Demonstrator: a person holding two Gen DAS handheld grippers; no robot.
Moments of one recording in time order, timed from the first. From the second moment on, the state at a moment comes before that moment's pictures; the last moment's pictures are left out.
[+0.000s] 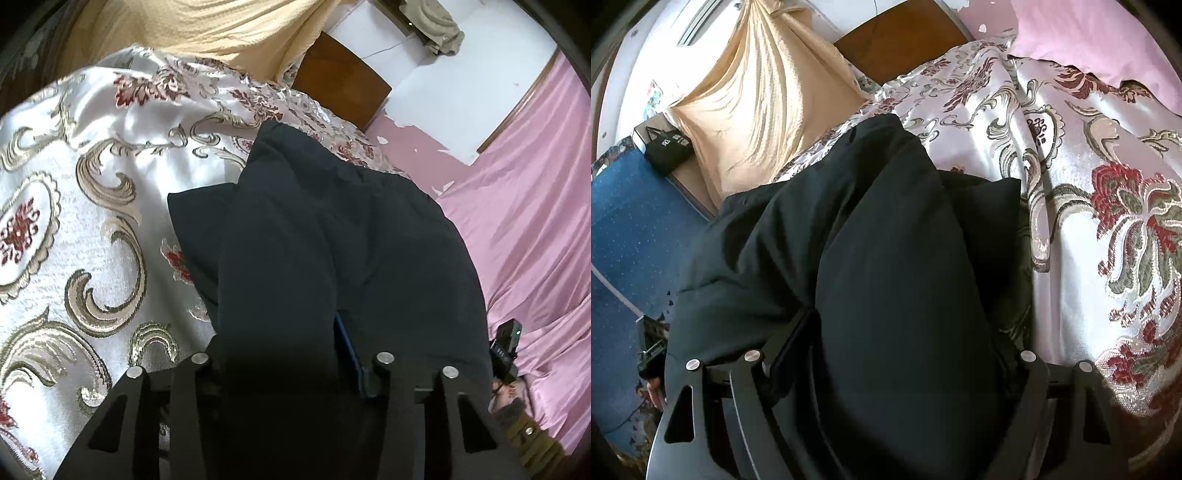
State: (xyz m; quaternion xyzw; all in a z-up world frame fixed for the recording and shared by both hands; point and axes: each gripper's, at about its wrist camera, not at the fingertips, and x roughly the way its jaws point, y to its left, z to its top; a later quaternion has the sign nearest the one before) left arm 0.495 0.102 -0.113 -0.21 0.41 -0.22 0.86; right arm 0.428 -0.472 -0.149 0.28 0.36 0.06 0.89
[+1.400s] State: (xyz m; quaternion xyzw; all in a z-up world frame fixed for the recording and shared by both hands) left arm 0.318 0.107 0.039 -0.14 0.39 -0.11 0.90; right arm 0.274 -0.387 0.008 0.20 0.31 0.10 0.92
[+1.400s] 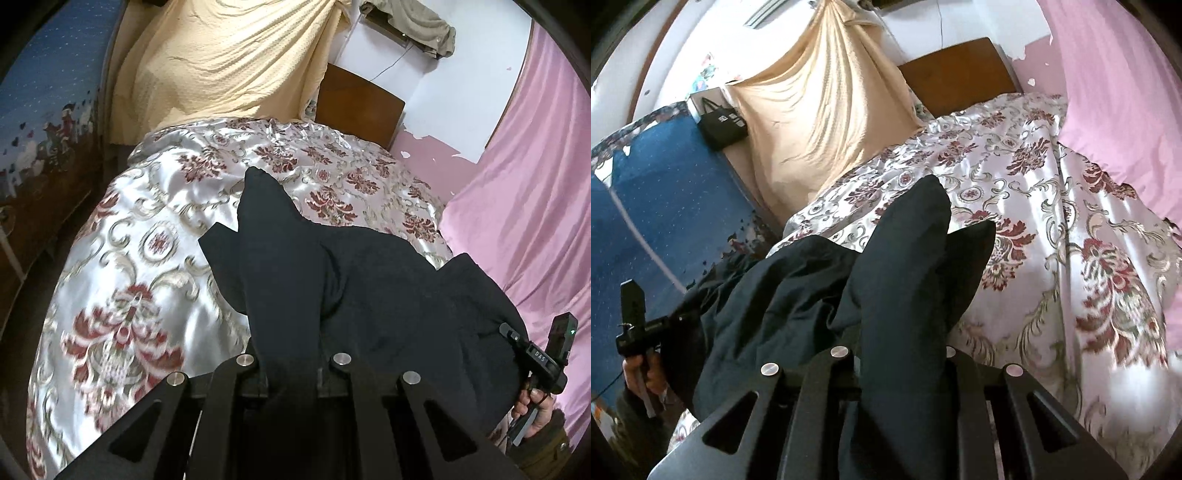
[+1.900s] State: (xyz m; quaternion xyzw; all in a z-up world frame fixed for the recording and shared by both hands) left arm 0.284 0.114 -0.014 -0.14 0.43 -0.07 0.89; right arm 0.230 -0.380 -0.027 0.19 0.34 0.03 0.92
